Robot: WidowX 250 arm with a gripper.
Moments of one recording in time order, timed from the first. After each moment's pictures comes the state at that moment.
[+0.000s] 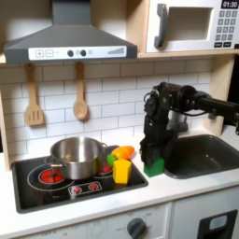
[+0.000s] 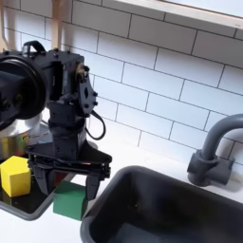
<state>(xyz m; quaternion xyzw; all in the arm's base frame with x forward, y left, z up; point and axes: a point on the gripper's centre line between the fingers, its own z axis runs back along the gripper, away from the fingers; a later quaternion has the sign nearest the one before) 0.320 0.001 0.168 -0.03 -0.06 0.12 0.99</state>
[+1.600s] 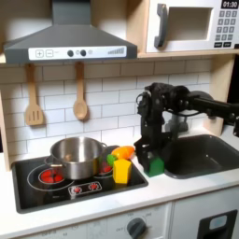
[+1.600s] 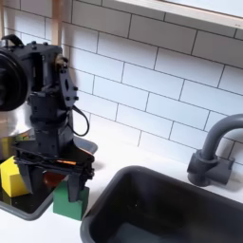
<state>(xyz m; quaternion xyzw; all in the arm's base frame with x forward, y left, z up) 0.312 0.010 0.168 -0.05 -0.03 0.04 1.00</state>
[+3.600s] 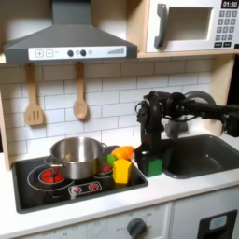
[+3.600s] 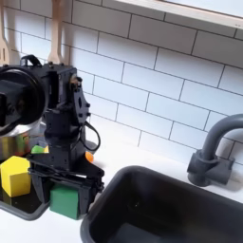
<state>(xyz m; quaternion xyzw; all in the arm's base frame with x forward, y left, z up) 0.320 0.005 0.143 -0.05 -0.02 0.02 1.00</state>
